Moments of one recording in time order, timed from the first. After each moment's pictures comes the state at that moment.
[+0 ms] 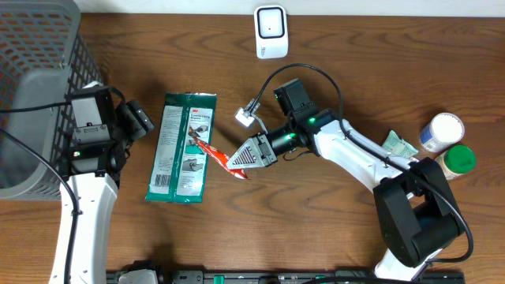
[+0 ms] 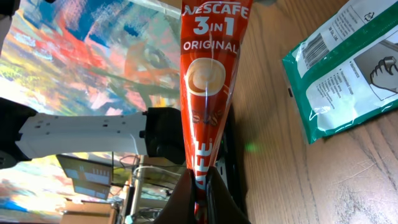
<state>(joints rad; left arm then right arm) 0.14 1.23 0.97 -0.60 -0.09 -0.41 0.53 1.86 1.18 -0.38 -1.35 0.17</state>
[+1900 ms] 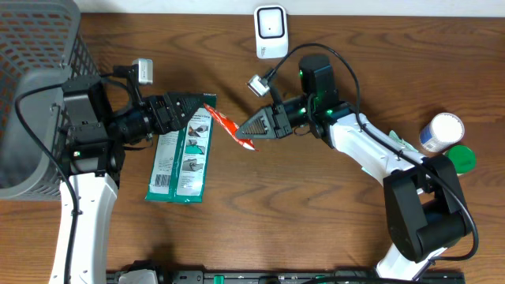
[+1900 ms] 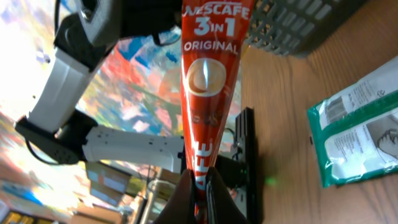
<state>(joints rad) 0.14 1.23 0.97 -0.34 1.01 -0.41 0.42 1.86 1.18 0.24 -1.54 0.66</state>
